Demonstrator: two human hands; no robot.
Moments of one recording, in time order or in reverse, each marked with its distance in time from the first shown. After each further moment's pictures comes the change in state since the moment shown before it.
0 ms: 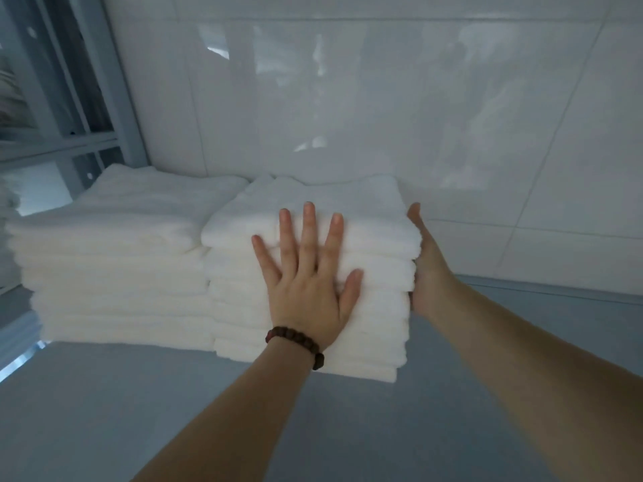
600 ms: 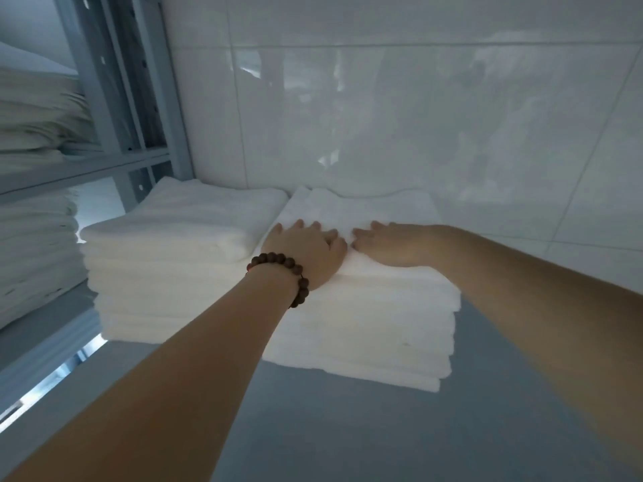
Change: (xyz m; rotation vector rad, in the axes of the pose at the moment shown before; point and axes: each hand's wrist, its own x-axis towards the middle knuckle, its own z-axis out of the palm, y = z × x) left_hand 0.069 -0.076 -0.037 0.038 -0.605 0.041; right_hand -0.008 -0.037 0.101 -1.892 -0.227 -0.075
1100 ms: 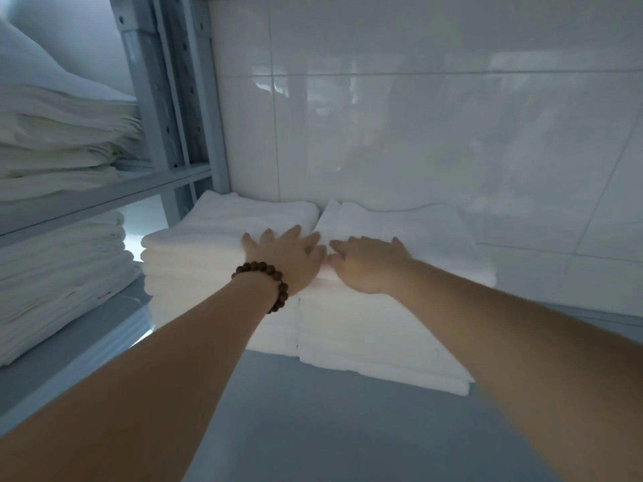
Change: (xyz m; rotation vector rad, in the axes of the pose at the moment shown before) left_hand -0.035 -0.062 -0.027 0.056 -0.106 -0.179; right_hand -0.002 -0.084 0.014 -0.080 0.183 -0.060
